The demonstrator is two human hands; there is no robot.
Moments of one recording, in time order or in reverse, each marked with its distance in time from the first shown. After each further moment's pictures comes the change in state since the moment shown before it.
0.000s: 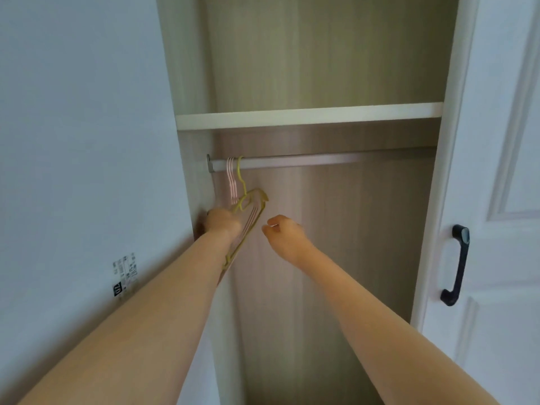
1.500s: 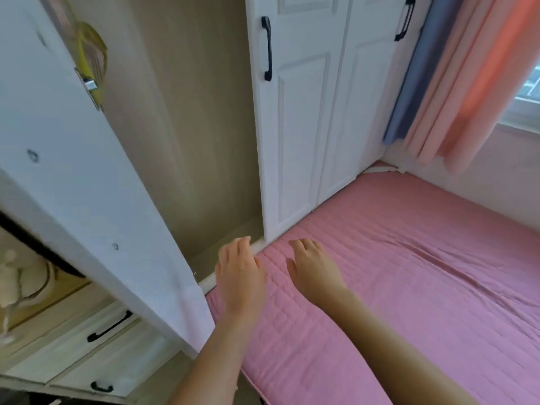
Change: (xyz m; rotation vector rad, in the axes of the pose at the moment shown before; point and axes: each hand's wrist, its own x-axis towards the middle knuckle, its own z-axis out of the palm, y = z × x) left_hand -0.430 -0.288 0.004 0.183 -0.391 0.720; right_hand -0.526 0.044 0.094 -0.658 0.109 0.521
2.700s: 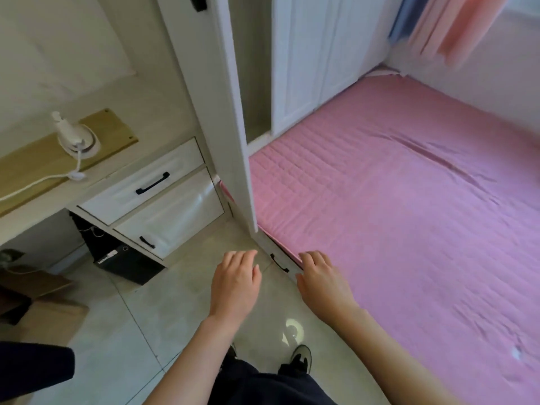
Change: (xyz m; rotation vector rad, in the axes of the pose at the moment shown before) left_hand -0.343 -0.175 -0.113 0.010 -0.385 0.240; right_hand -0.372 -0.131 0.099 -0.010 -0.275 0.143
